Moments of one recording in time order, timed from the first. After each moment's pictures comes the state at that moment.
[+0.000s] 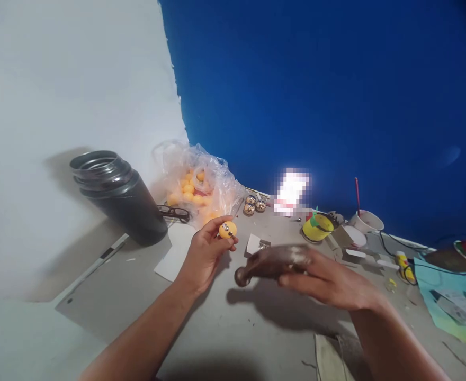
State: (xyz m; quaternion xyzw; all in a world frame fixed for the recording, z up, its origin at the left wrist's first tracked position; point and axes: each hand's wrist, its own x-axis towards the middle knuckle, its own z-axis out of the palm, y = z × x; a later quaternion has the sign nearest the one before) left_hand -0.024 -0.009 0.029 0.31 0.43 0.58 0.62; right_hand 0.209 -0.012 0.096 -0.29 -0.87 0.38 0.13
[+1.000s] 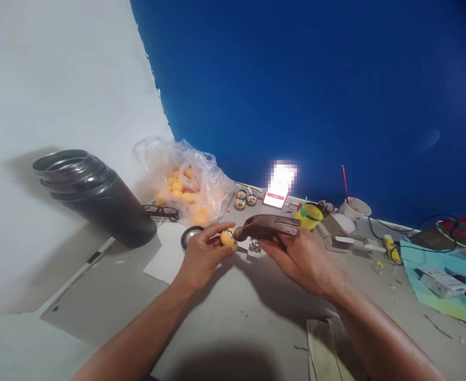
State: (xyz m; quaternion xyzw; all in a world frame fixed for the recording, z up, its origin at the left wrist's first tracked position) left_hand -0.014 -0.013 0.023 0.40 0.49 0.51 0.58; right_hand 0.196 -0.016 0.088 -0.46 -0.82 0.23 0.26
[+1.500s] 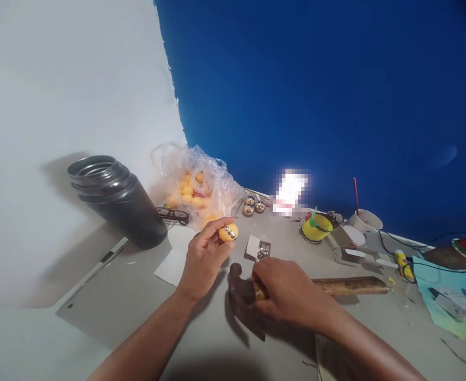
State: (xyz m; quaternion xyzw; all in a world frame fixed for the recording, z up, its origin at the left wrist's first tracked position) left_hand -0.026 -0.019 0.039 0.46 0.47 0.57 0.50; right_hand 0.169 -0.030 0.052 -0.44 -0.88 0.19 0.01
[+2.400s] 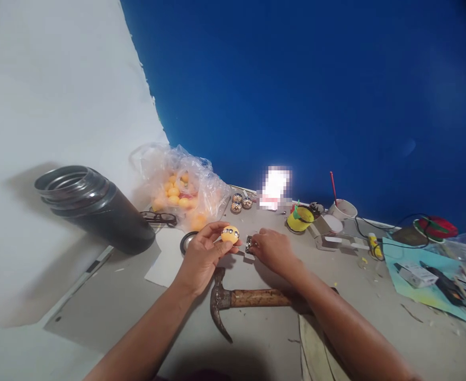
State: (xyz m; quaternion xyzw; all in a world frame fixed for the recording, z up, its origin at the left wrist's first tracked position) left_hand -0.014 -0.008 0.026 0.33 0.38 0.54 0.67; right_hand 0.182 0.024 0.013 -0.59 -0.81 0.07 -0.05
